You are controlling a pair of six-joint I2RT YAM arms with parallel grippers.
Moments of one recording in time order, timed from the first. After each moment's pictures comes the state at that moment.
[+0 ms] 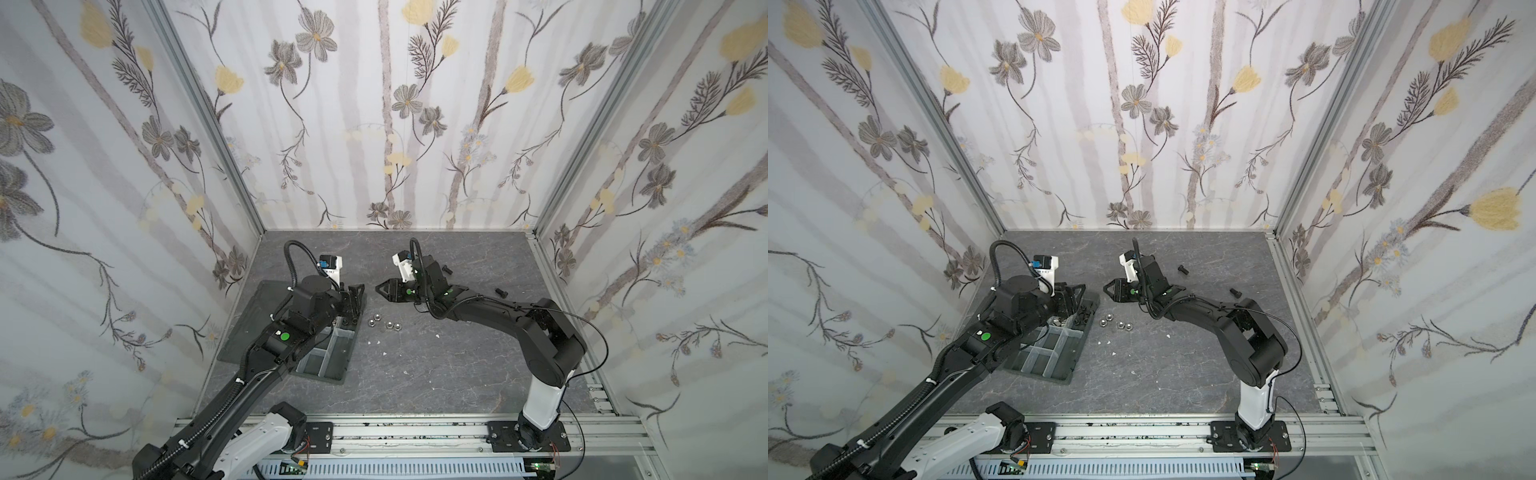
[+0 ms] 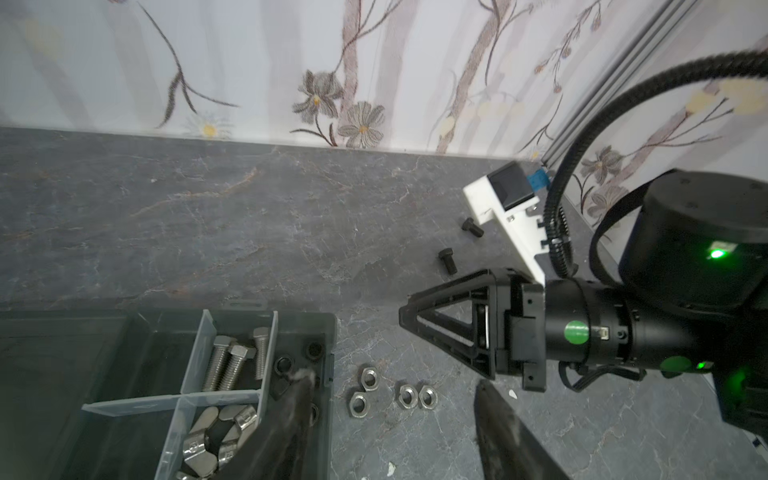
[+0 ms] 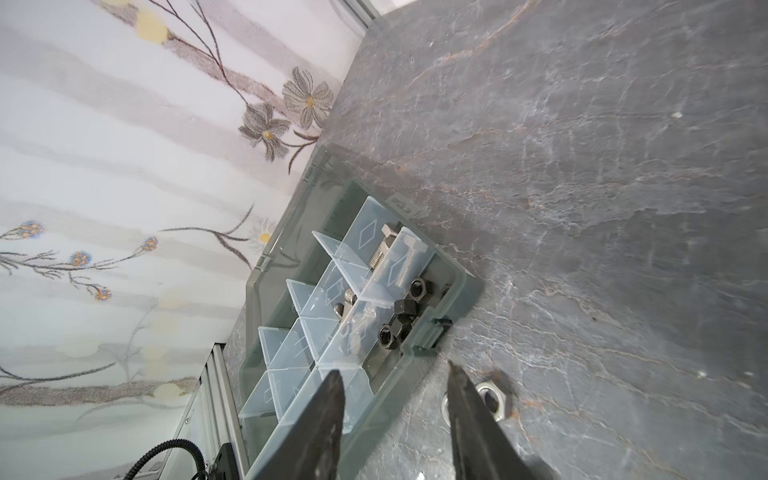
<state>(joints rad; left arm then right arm) -0.54 0.96 0.86 -0.35 -0.04 -0.36 0.70 1.81 1.16 0.17 -0.38 0.65</state>
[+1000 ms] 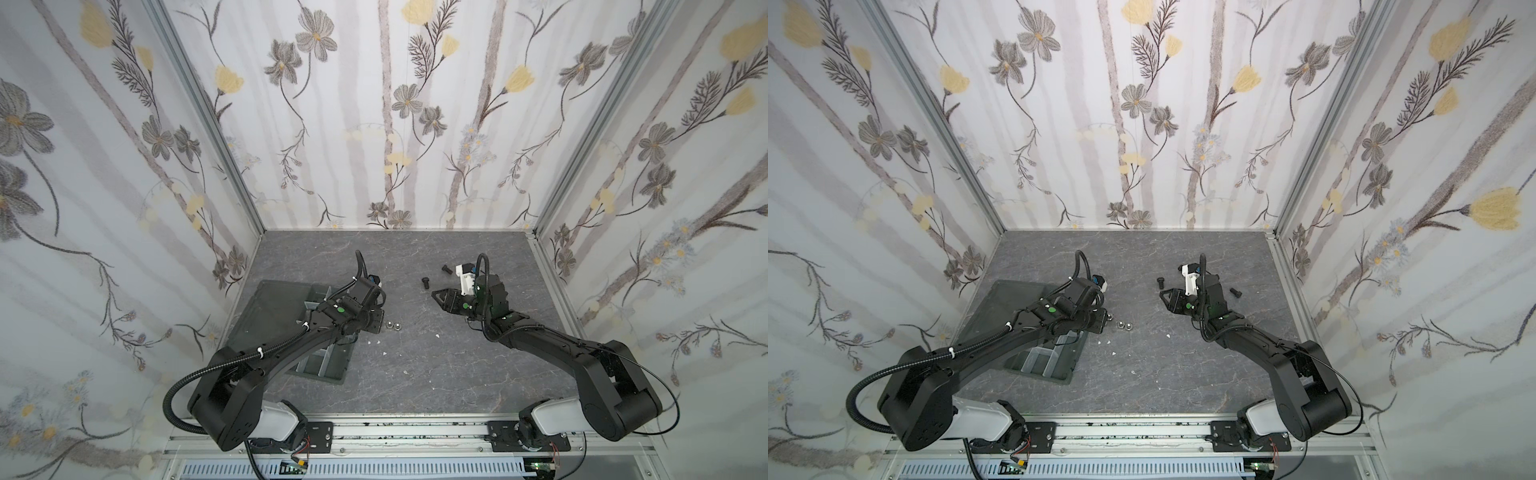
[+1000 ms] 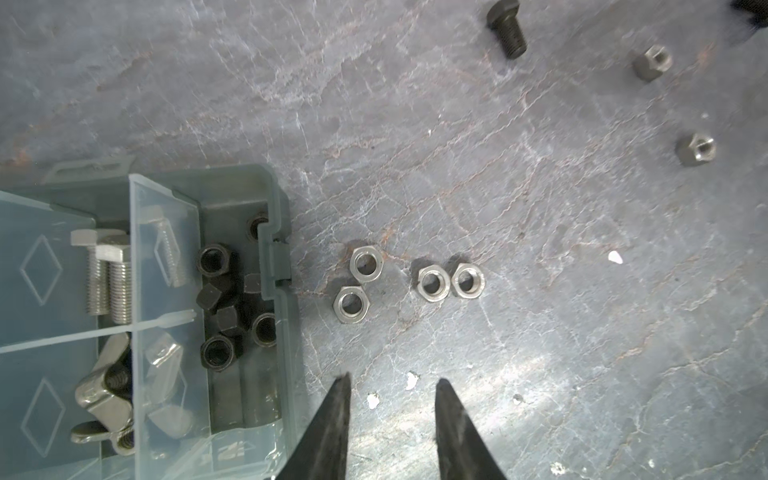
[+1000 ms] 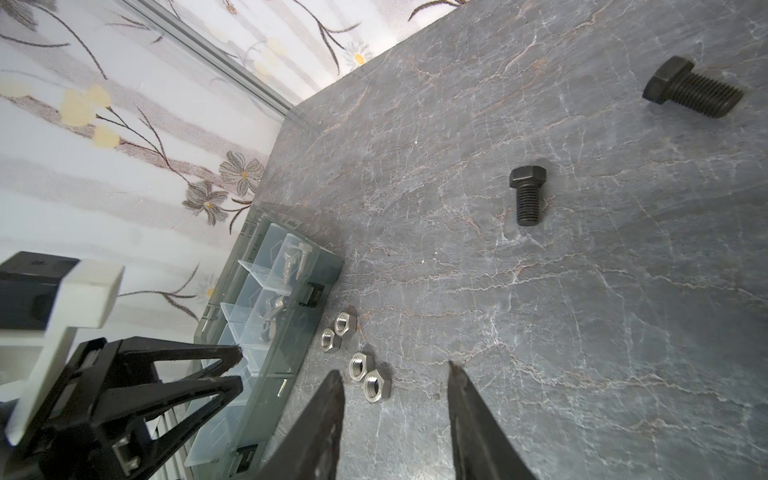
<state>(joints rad) -0.67 1.42 0.93 -0.49 -0.07 -0.32 0.41 1.42 0.66 0.27 -0.39 0.62</state>
